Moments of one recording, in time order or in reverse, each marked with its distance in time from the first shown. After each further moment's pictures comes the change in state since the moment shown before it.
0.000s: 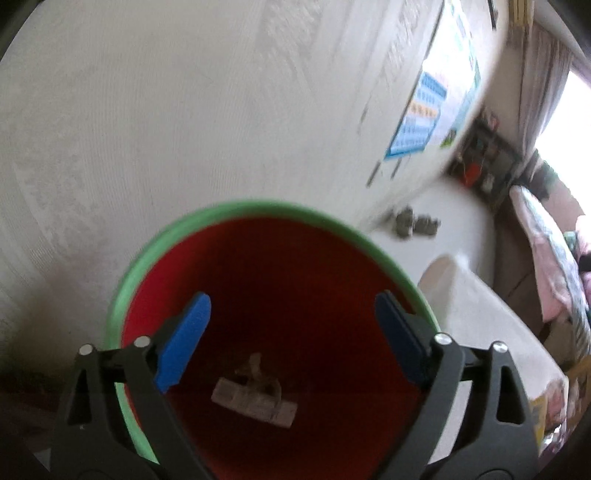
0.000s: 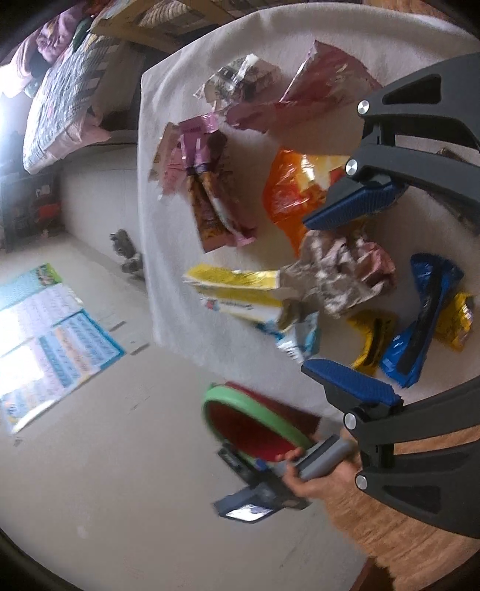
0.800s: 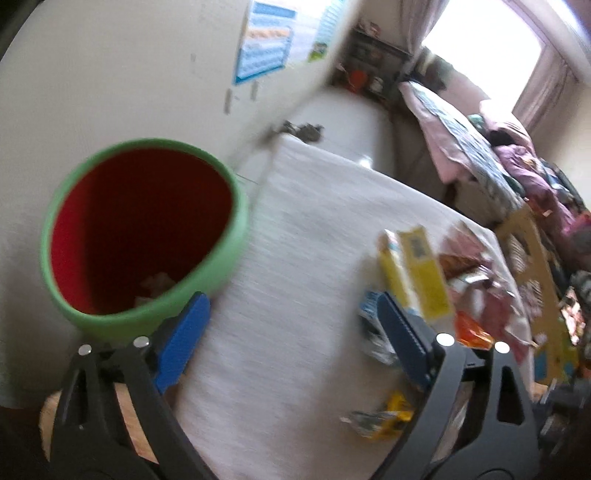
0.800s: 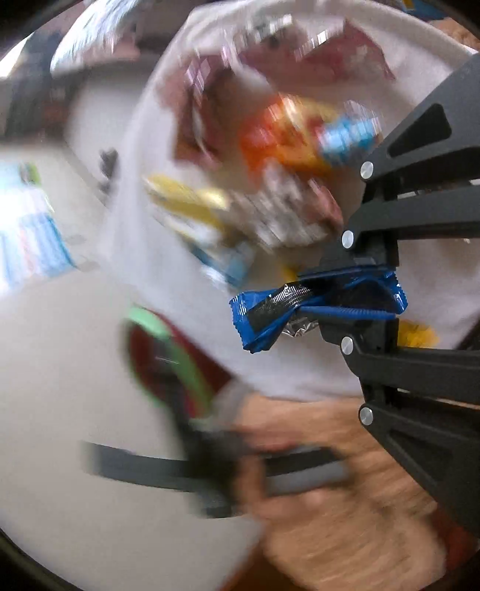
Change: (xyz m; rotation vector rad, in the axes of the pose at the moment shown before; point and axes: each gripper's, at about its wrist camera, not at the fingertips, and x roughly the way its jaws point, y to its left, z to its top) left arm -0.091 -0.089 -0.077 0.354 0.264 -0.352; right arm -0.018 0.018 -0.016 -0.202 0.004 0.112
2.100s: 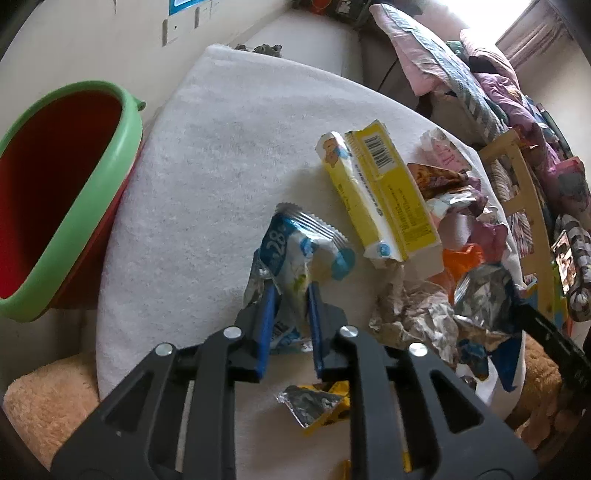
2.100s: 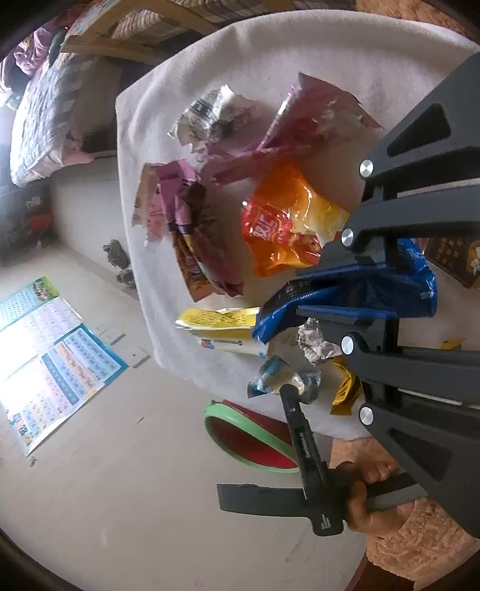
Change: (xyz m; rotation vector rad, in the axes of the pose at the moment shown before) left arm 0.059 -0.048 -0.022 0.091 0.308 -0.072; right arm 0.004 -0.078 -0.017 0.295 -0.045 -0.062
